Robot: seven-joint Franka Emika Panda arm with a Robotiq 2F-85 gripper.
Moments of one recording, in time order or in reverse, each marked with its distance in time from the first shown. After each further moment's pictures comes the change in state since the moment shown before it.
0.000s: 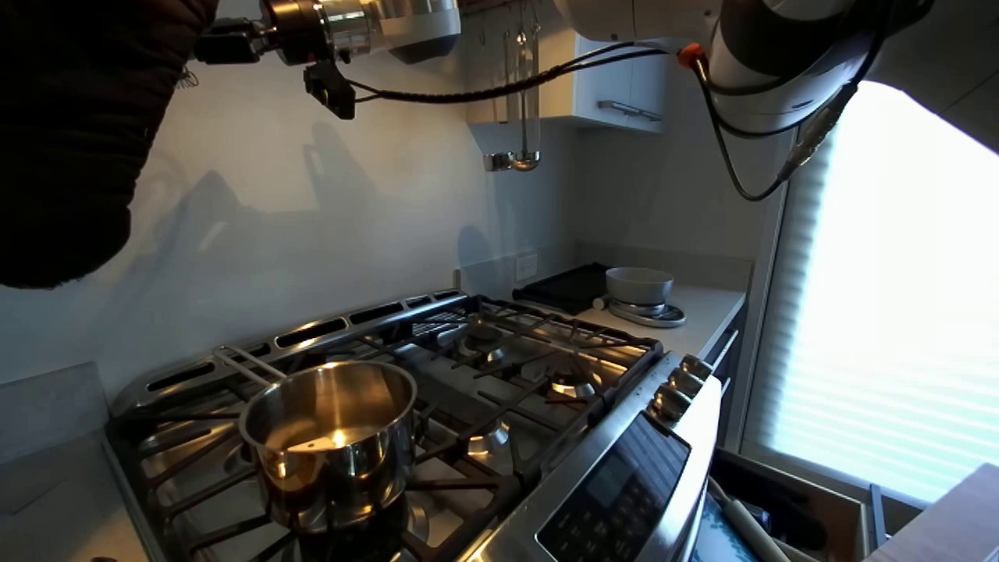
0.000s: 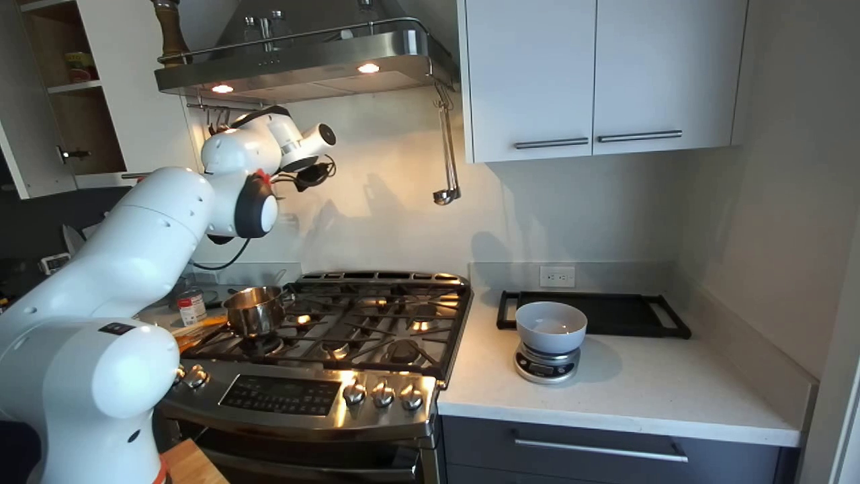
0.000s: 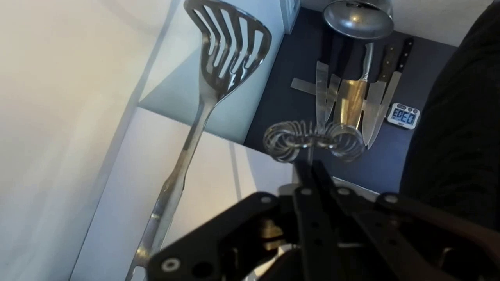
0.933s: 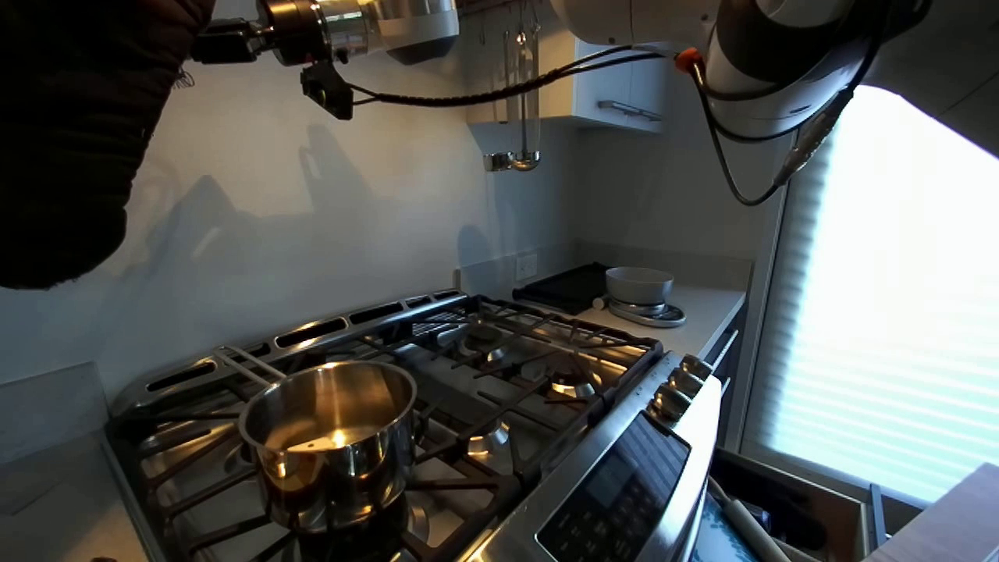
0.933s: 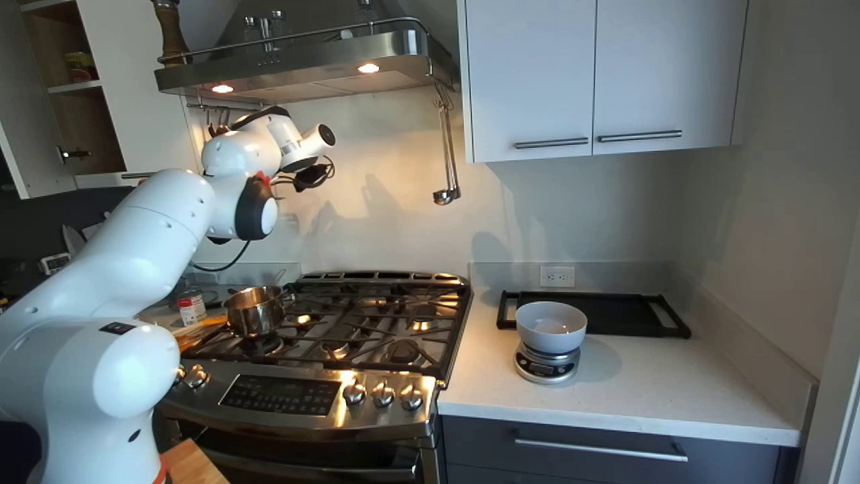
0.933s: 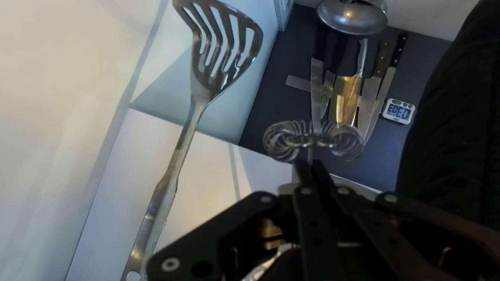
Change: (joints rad) arm 0.007 0.016 -0.001 0.024 -0.004 -0.022 0.023
